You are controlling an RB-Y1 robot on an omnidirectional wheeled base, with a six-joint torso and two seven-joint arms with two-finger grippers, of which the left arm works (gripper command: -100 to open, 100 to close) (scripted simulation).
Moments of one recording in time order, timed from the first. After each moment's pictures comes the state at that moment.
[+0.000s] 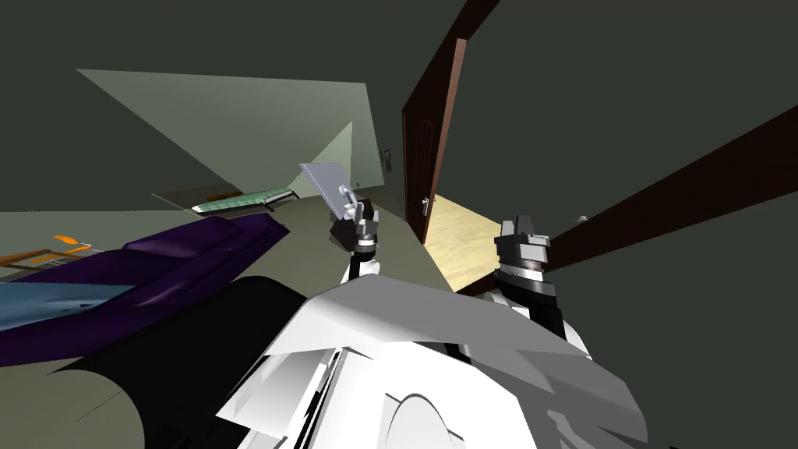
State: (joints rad) arm 0.40 0.07 -0.11 -2.24 0.11 -0.53 0.10
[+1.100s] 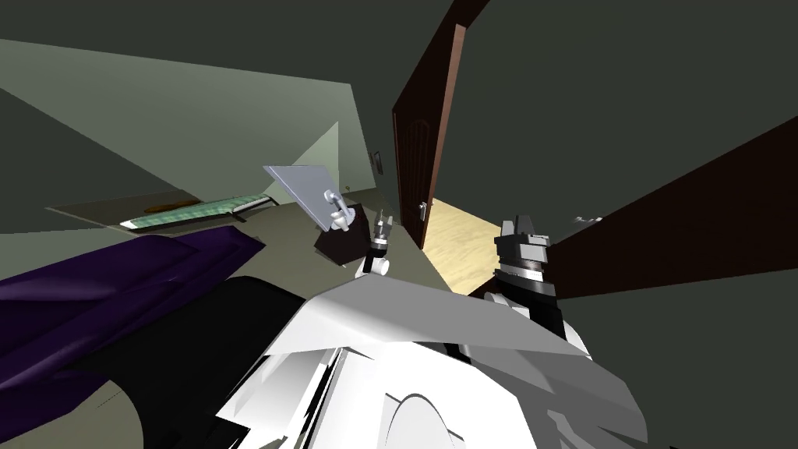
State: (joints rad) arm 0.26 0.09 -0.20 -2.00 0.16 -0.50 0.06
